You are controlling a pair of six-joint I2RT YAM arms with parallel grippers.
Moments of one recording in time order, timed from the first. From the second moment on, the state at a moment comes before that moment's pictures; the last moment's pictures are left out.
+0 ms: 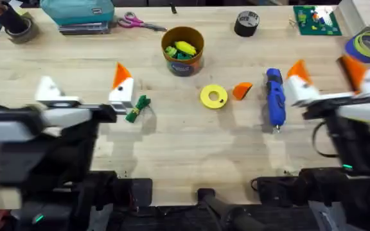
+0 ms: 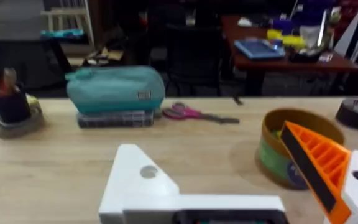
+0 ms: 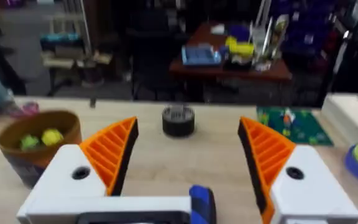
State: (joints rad) left arm -0.01 0.00 0.17 -0.17 0.00 -0.01; right arm 0.01 0.01 0.15 -0.10 -0.05 0.02
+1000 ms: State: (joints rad) left arm -0.01 1.03 1.04 -0.94 -0.05 -0.01; right arm 0.01 0.88 1.01 -1.05 -0.06 0.02
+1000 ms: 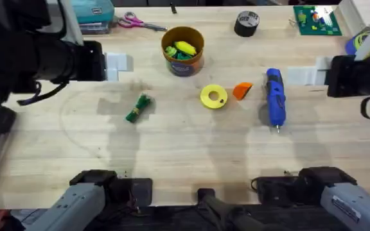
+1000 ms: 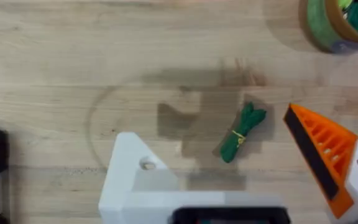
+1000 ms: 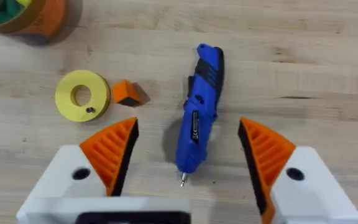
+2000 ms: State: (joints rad) left arm -0.18 1.43 1.04 -1.11 0.03 0.29; right arm 0.01 0.89 1.01 -1.05 -0.06 0.02
